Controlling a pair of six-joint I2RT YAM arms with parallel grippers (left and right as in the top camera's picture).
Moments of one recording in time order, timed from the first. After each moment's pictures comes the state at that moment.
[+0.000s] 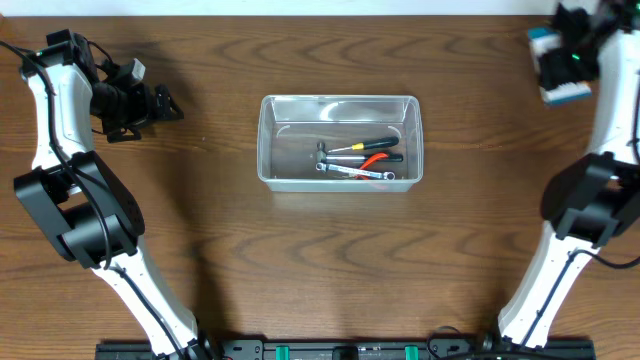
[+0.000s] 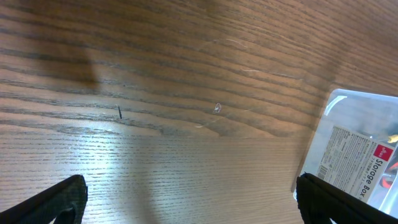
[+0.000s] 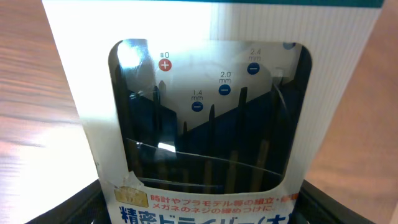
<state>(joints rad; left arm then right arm) 0.37 2.22 1.98 -1.27 0.42 0.16 -0.24 2.32 2.42 -1.32 0.04 -0.49</state>
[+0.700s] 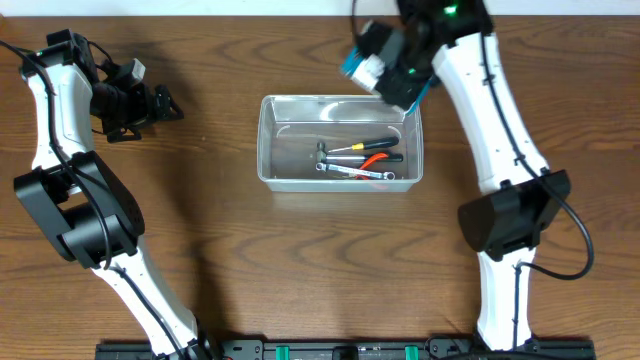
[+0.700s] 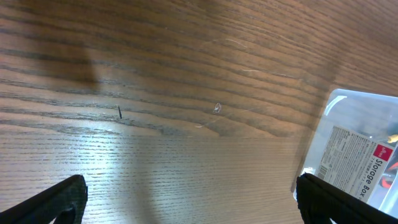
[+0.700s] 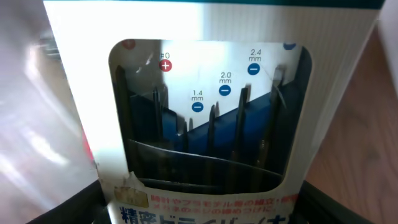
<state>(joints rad) 0.37 2.22 1.98 -1.27 0.42 0.16 0.35 2.24 2.43 -1.47 -0.03 -0.70</state>
